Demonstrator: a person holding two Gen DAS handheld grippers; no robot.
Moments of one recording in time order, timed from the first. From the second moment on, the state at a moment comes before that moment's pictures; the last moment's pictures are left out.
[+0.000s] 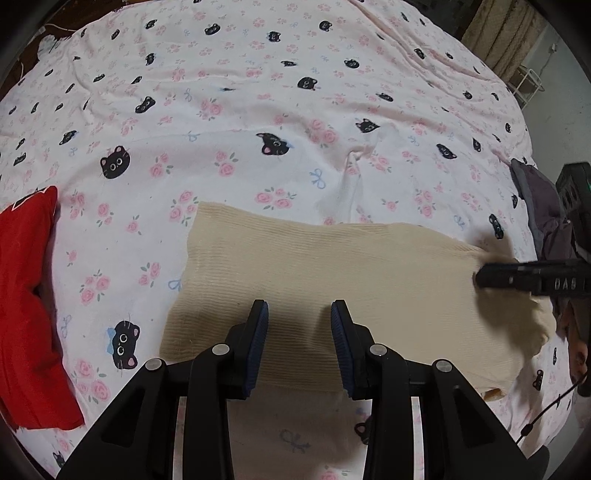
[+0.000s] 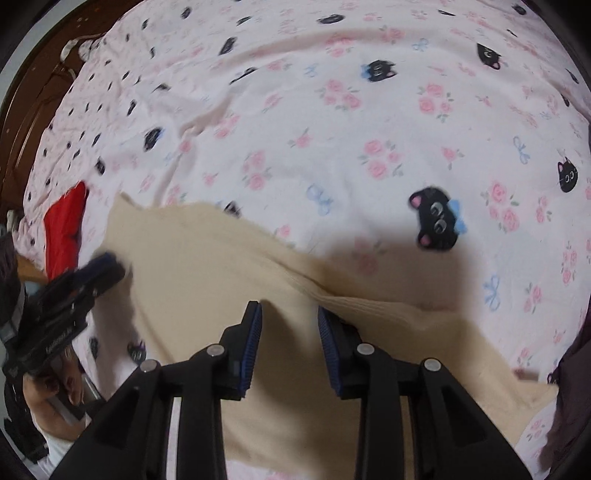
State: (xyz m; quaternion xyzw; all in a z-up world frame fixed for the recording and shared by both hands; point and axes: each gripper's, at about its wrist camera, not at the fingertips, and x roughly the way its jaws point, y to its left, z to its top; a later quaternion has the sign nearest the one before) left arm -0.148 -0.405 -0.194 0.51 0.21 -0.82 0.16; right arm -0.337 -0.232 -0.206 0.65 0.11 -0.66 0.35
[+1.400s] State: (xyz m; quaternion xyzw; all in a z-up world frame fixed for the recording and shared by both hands) left arm -0.086 -0.484 -0.215 0.47 0.38 -0.79 0.11; right arm -0.273 -0.053 -0.173 0.61 -0.06 -0.72 0.32
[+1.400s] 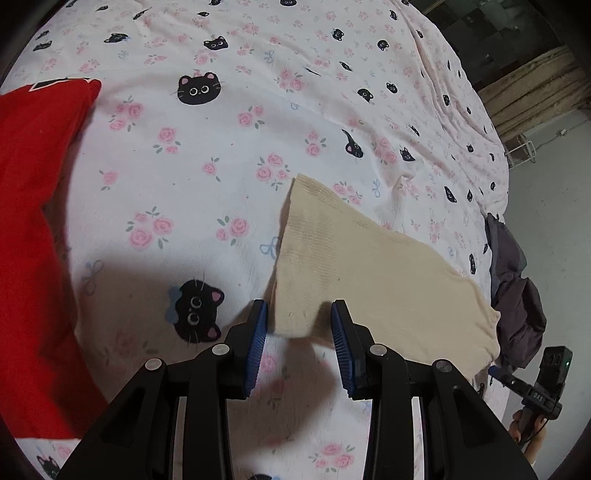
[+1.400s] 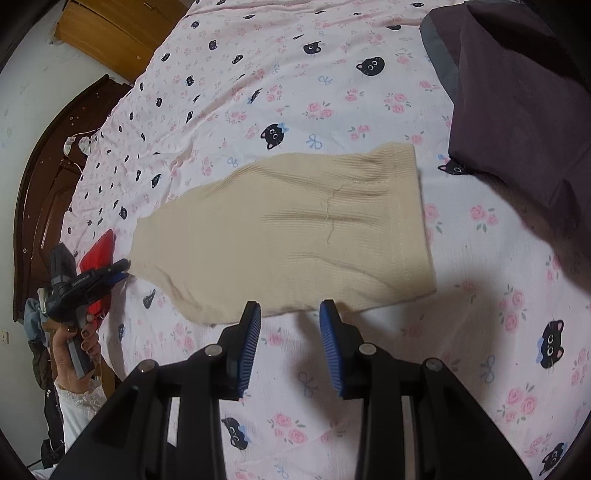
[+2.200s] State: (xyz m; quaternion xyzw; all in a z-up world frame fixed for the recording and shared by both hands) left arm -0.098 -0.482 -0.206 0.44 0.36 -0.81 0.14; right arm -0.270 -0.051 -0.171 0.61 -0.04 -0.73 0.31
